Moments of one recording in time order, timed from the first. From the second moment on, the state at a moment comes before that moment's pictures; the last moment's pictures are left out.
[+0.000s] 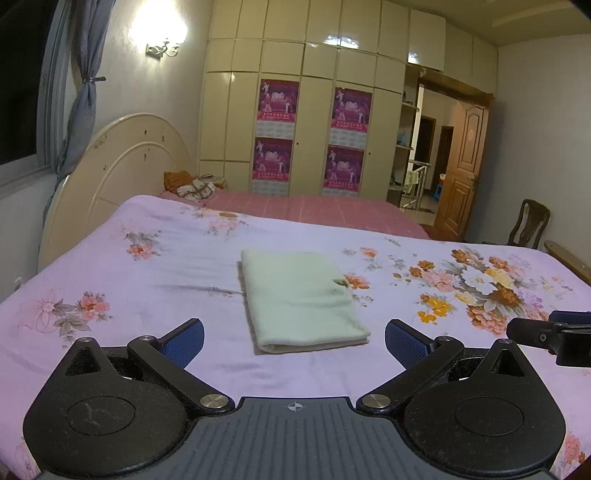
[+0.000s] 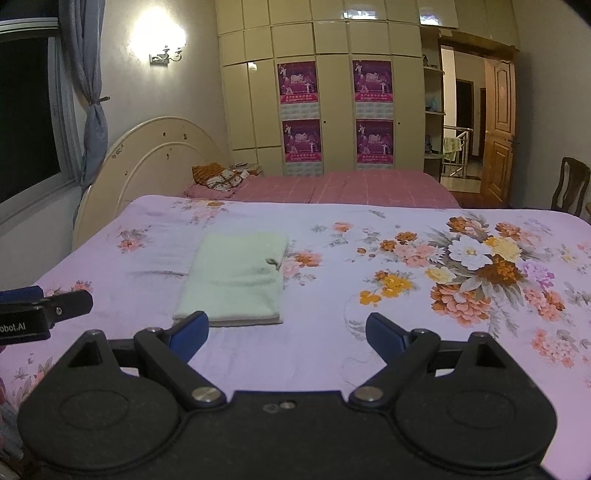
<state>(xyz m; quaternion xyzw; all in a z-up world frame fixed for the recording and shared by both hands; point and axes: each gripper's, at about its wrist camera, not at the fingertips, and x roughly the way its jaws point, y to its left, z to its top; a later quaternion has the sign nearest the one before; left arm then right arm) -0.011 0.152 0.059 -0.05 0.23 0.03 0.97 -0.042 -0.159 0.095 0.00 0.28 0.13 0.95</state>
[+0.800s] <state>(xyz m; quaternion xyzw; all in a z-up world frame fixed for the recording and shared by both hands) 0.001 0.155 0.050 -0.04 0.24 0.01 0.97 -0.036 -0.150 0.085 0.01 0.29 0.12 0.95</state>
